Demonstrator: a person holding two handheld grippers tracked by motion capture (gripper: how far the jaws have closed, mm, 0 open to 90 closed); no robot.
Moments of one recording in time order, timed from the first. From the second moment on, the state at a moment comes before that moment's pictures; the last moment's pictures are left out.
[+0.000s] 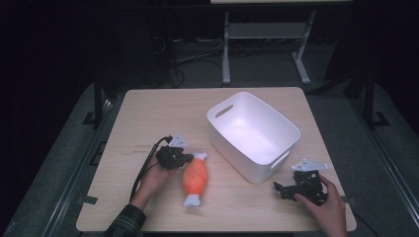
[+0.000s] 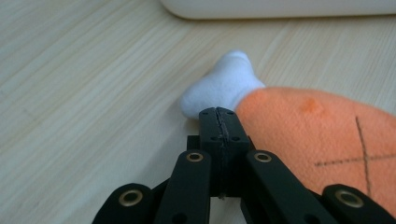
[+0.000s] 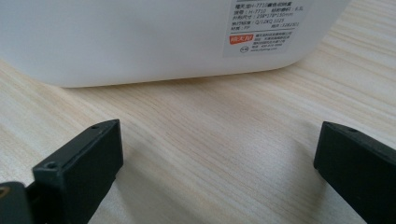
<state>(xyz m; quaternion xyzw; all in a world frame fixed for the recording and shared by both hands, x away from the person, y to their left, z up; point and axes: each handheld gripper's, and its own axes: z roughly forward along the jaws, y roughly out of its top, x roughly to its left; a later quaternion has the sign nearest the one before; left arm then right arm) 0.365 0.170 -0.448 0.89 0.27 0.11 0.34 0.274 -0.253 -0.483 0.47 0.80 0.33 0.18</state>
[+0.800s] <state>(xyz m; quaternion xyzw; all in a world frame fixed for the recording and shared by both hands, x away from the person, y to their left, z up) 0.371 0.141 -0.441 0.90 0.25 0.08 0.36 0.274 -0.253 -0.483 0.47 0.80 0.33 0.18</state>
